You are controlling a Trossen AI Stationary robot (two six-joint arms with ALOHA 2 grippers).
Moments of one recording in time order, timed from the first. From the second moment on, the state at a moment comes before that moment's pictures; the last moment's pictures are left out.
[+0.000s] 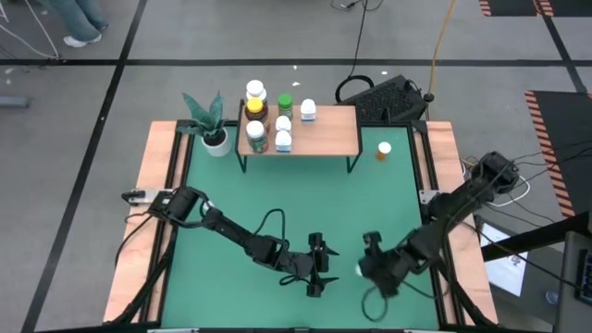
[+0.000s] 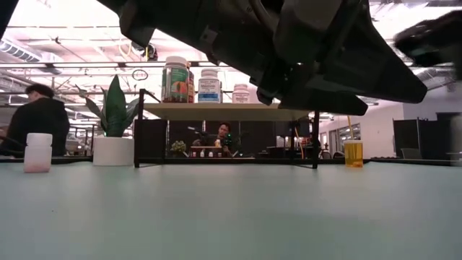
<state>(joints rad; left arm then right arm) -0.41 2.20 1.39 0.36 -0.32 -0.08 0.75 1.46 0.89 -0.57 0.21 0.47</state>
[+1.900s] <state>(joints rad) -0.41 2.20 1.38 0.02 -0.64 -0.25 0.25 1.66 0.72 -0.09 0.05 -0.41</state>
